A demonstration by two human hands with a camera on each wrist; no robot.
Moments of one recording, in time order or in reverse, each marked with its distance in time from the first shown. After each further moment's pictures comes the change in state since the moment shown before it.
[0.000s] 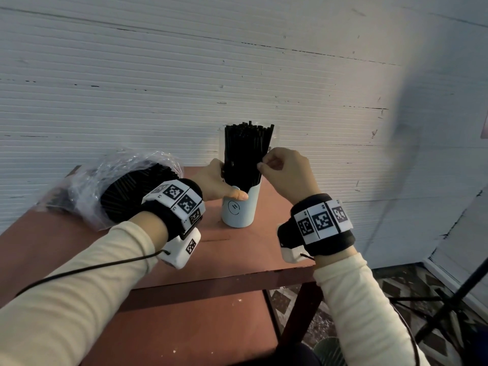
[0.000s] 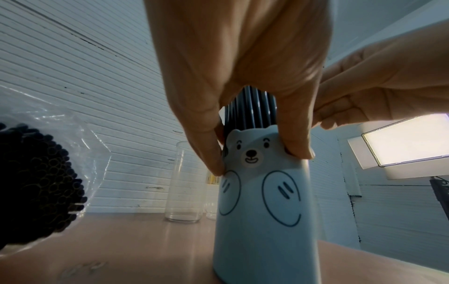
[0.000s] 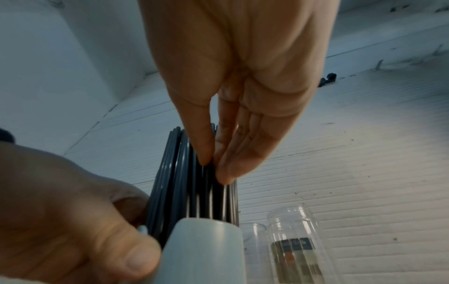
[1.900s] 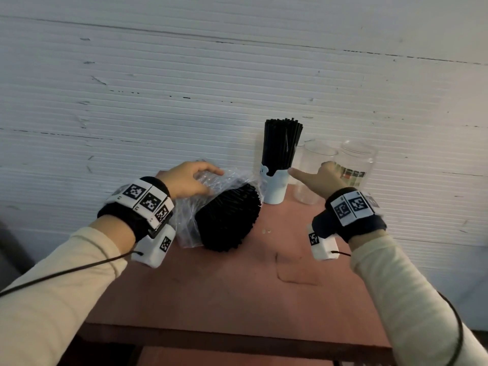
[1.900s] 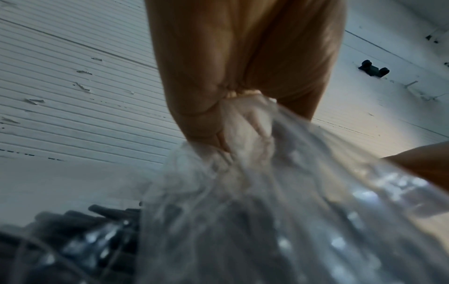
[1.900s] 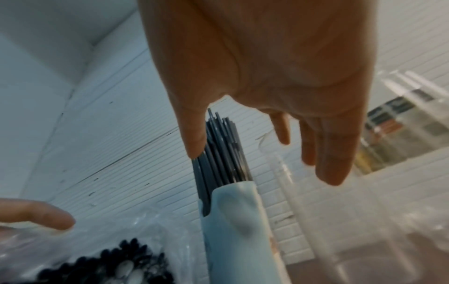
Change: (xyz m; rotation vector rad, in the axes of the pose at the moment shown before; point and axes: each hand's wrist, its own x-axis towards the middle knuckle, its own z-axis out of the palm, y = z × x) left_hand -0.012 -0.135 -0.170 0.084 0.077 -0.098; right_hand 0.110 -0.005 0.132 -0.071 -0.328 0.454
